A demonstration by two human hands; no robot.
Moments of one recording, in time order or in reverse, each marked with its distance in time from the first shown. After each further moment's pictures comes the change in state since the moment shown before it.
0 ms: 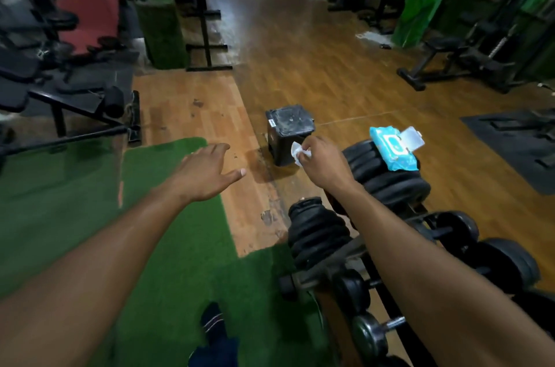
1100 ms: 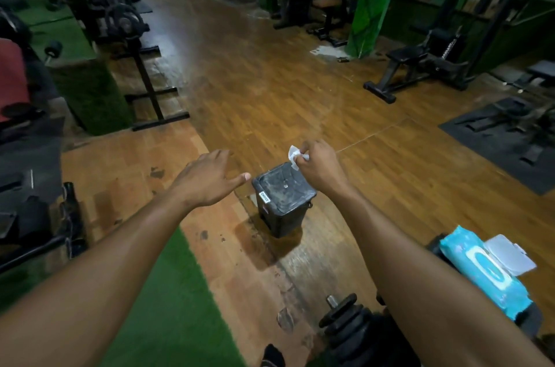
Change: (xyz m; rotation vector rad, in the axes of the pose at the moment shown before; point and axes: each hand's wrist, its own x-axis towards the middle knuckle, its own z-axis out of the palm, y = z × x) left_hand 0.537 -0.129 -0.123 0.063 -0.031 0.239; right_hand 0.507 0.006 0.056 0.040 0.191 0.231
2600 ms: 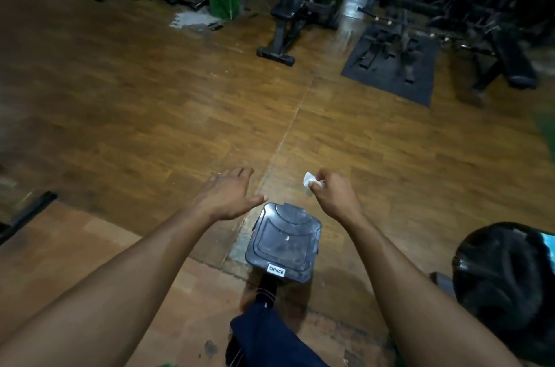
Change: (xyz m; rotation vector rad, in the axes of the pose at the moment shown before) left_hand 0.583 -0.135 0.004 0.097 -0.348 0.707; right_hand 0.369 0.013 0.157 -0.032 0.155 0.792
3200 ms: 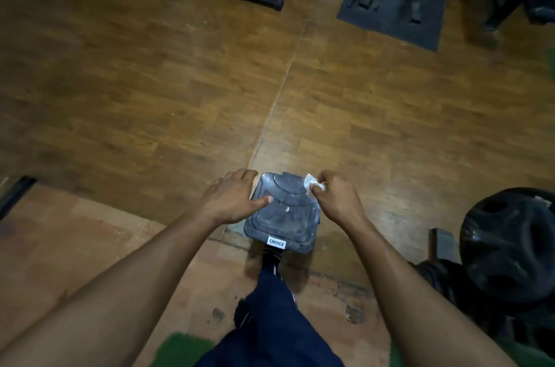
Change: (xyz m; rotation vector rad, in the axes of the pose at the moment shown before) left_hand 0.071 -0.005 0.078 -0.093 -0.181 0.011; right_hand 0.029 0.060 0.067 0.034 -0.100 0.139
